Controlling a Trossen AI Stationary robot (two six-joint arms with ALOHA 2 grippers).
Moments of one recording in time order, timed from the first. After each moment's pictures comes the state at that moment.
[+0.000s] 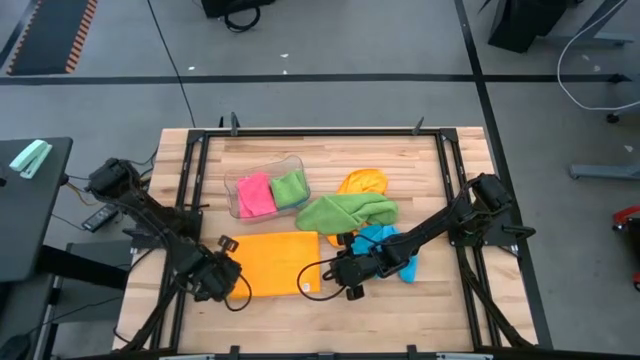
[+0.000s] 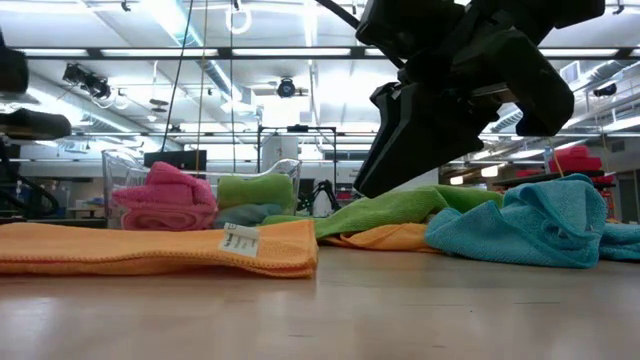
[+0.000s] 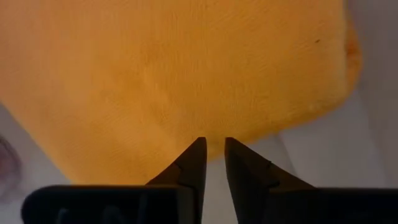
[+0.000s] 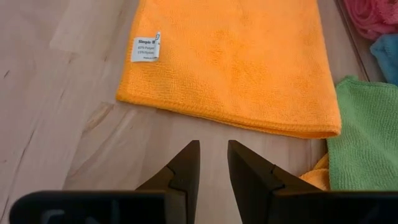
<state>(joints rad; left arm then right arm) -0.79 1.39 0.69 -0.81 -0.15 -0.29 0.43 1.86 1.08 -0.14 0.36 0.08</state>
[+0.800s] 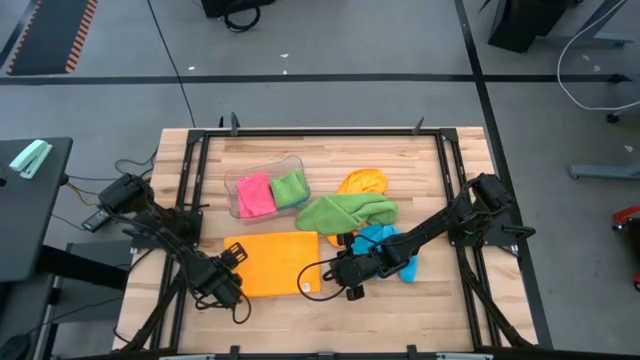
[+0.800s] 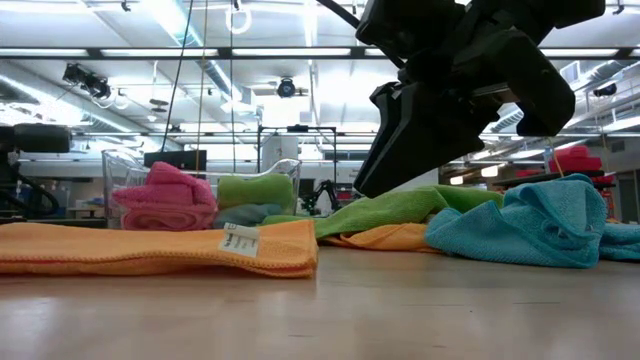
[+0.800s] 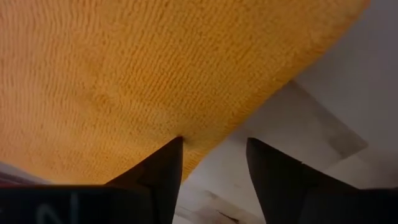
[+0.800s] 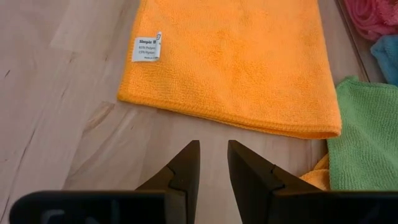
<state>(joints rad) -0.79 1.60 0.79 -0.96 -0.16 0.15 0.43 1.86 1.08 -0.14 0.36 0.08</state>
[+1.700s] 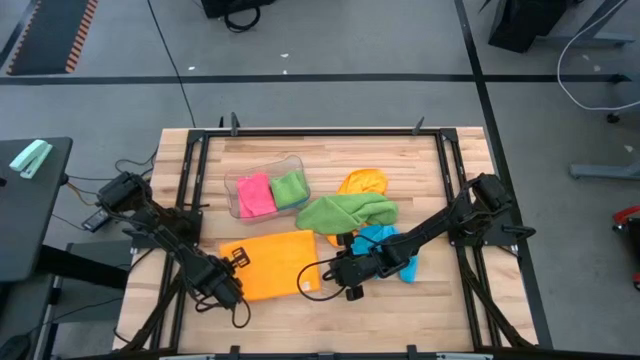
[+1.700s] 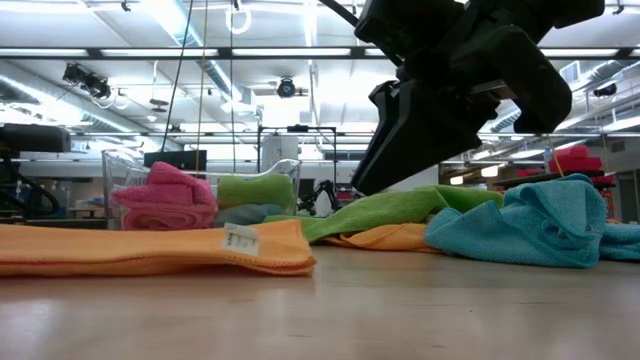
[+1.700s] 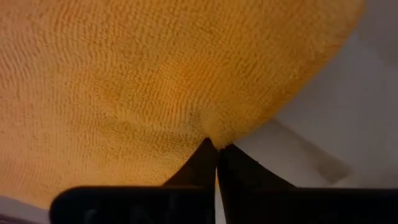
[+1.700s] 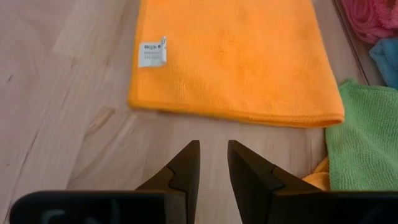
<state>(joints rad) -0.79 1.60 0.77 -0.80 -0.11 0.20 0.43 1.86 1.08 -0.13 0.36 0.08</state>
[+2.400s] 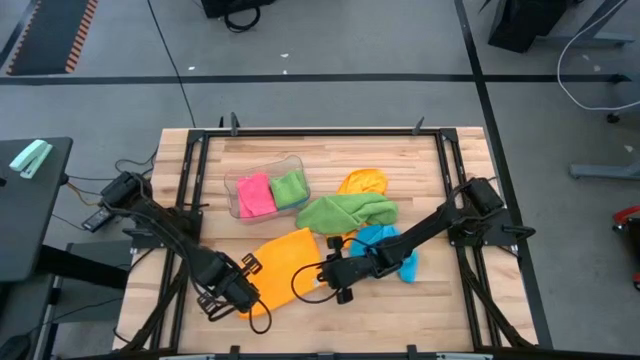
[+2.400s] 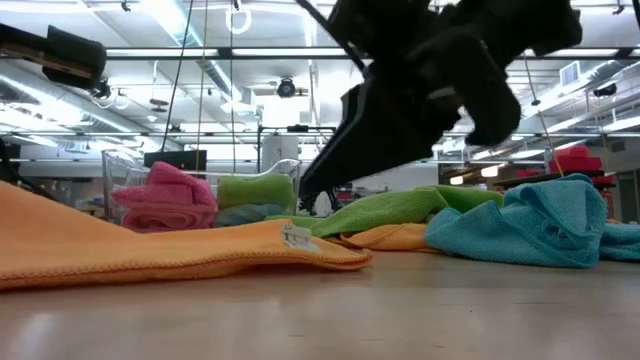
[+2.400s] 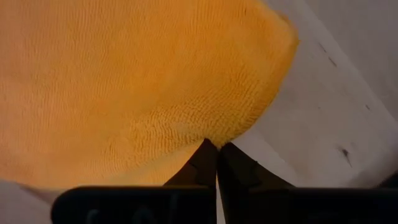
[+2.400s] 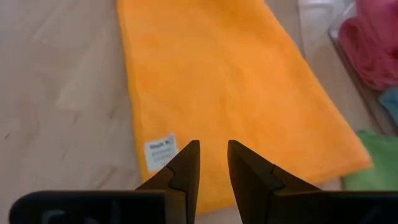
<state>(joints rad) -0.70 1.59 1.06 -0.91 0.03 0.11 0.41 1.94 1.08 0.13 0.34 0.00</state>
